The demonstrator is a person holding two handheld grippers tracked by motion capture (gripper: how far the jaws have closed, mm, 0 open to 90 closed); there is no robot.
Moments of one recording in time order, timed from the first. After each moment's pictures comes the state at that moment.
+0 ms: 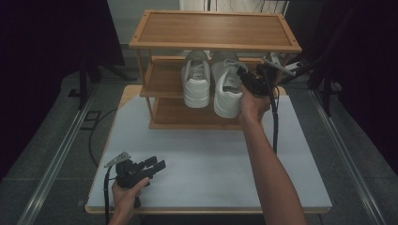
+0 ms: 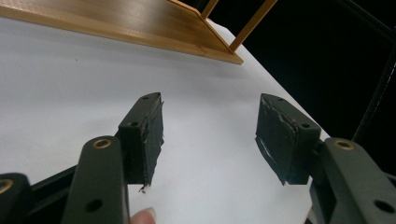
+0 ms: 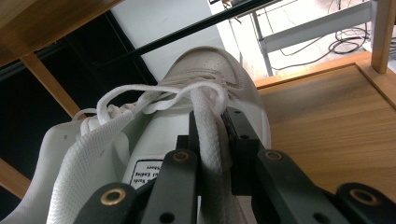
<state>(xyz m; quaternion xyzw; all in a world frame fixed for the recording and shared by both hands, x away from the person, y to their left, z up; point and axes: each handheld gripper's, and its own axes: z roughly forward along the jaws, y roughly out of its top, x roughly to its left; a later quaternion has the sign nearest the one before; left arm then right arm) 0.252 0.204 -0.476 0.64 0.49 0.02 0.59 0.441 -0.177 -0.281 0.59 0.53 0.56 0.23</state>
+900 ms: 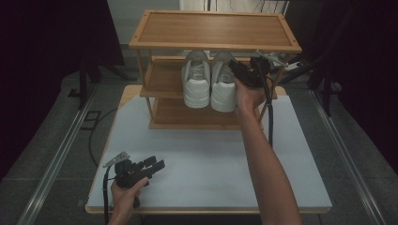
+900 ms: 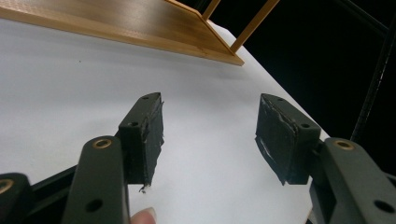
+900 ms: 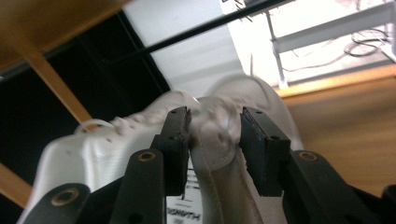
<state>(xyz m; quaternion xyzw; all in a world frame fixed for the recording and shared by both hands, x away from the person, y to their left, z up) 0.252 0.205 -0.475 0.64 0.49 0.02 0.59 0.463 -0.168 -0.274 0.56 0.55 0.58 0.22</state>
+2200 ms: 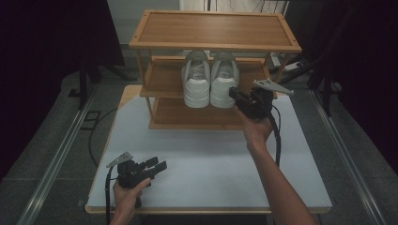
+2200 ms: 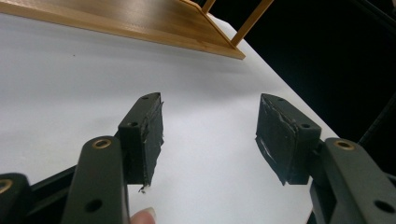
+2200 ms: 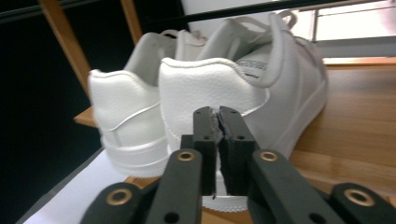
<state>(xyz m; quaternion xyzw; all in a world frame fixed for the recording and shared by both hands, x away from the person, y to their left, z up) 0.253 0.199 -0.477 0.65 0.49 0.02 0.58 0.374 -0.173 -0.293 0.46 0.65 0.56 0.23</state>
